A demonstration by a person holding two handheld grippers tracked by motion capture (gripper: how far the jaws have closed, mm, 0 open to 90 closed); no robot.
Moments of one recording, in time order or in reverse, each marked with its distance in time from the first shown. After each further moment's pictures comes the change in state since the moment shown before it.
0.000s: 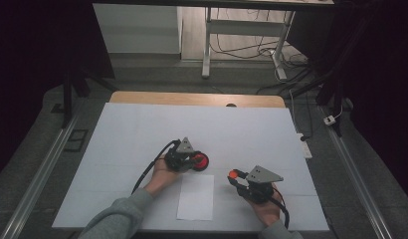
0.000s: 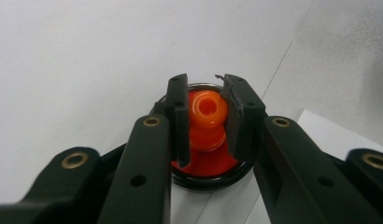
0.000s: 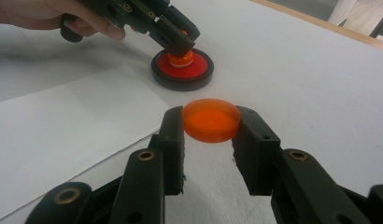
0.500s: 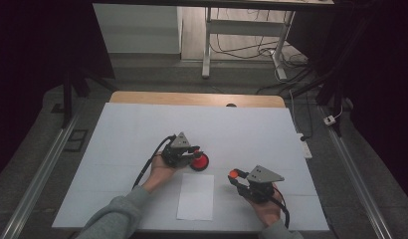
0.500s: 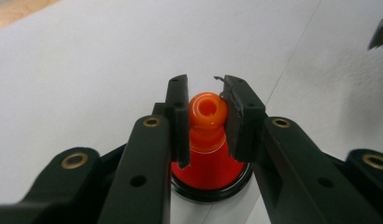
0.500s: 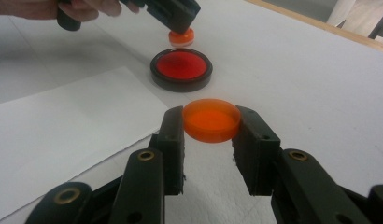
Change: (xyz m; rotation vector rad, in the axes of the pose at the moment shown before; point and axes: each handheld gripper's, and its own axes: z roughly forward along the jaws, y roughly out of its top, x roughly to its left) left arm 0.006 0.010 -0.019 -0.080 -0.016 -0.036; right arm -0.001 0.000 -0.001 -0.005 -0.002 0.001
